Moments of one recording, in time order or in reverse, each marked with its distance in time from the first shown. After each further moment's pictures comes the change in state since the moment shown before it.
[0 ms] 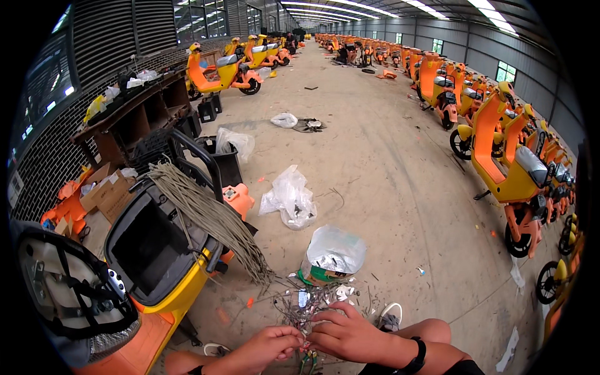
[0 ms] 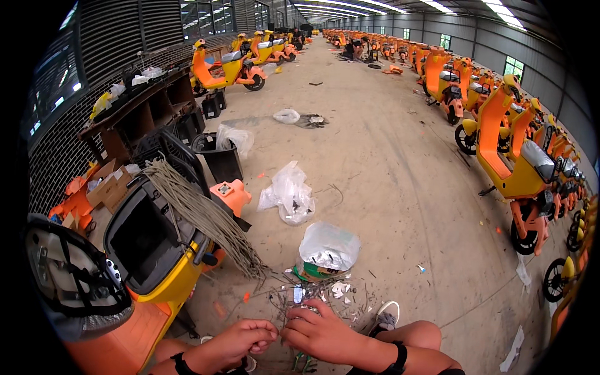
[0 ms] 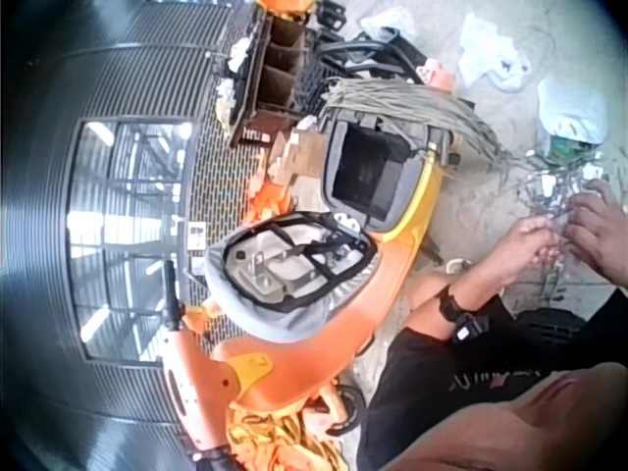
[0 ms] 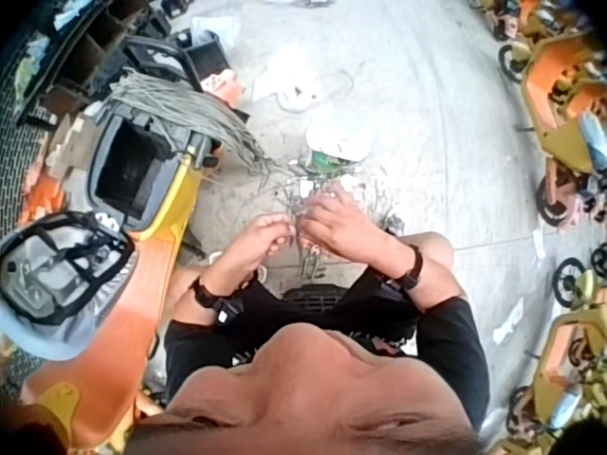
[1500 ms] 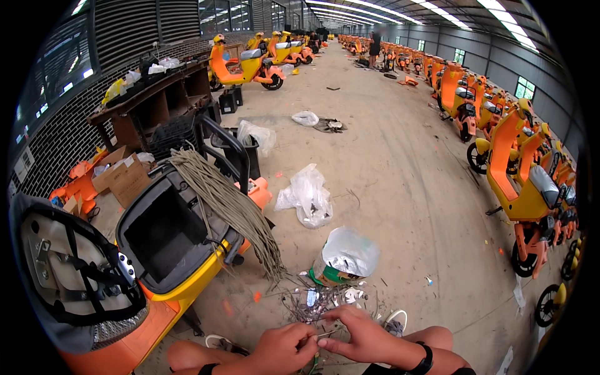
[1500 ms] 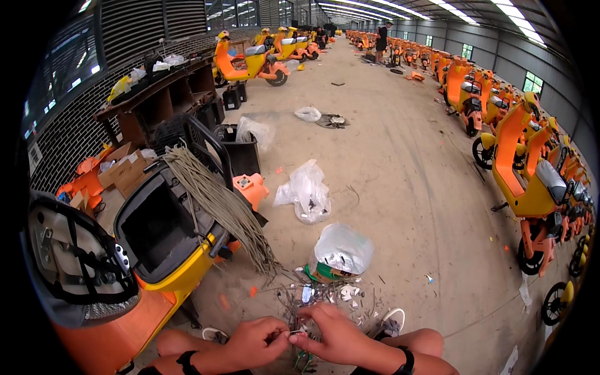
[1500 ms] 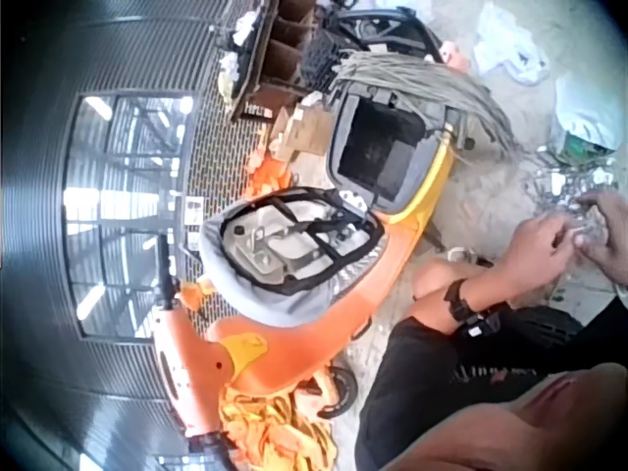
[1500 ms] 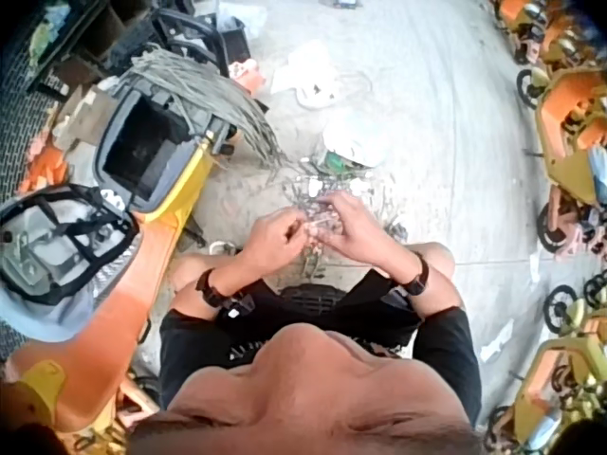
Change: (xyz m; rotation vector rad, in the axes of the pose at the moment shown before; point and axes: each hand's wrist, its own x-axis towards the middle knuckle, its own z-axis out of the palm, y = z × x) left_hand -0.011 -0.008 0.007 0.949 0.347 0.824; right_hand 0.020 -0.012 -0.004 0.683 -0.086 0.623
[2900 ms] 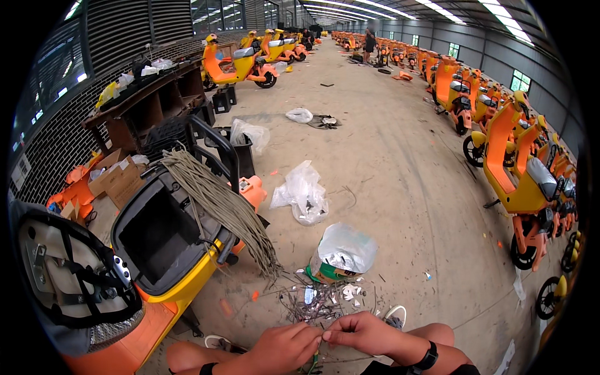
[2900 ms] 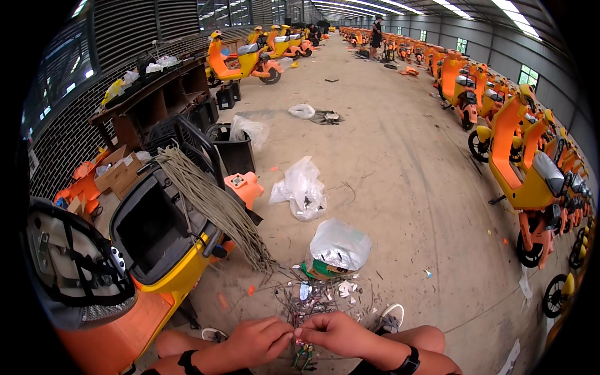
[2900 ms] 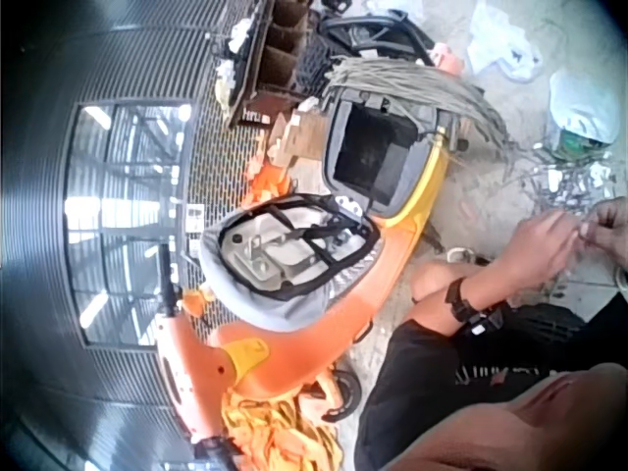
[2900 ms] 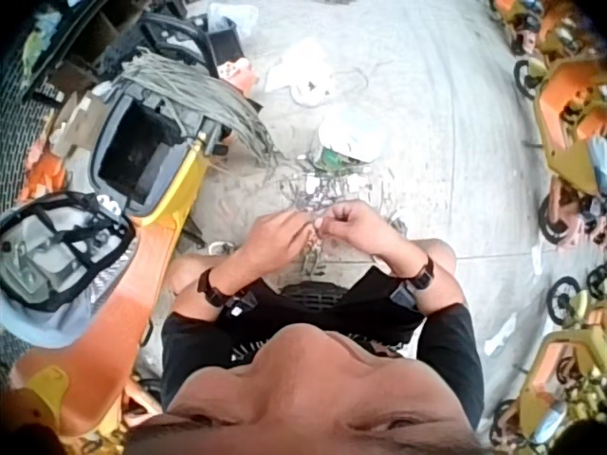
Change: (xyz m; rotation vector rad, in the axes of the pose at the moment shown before) left_hand 0.014 0.006 0.003 0.329 -0.057 0.363; right_hand -0.006 0.018 -0.009 0.509 -0.238 0.396
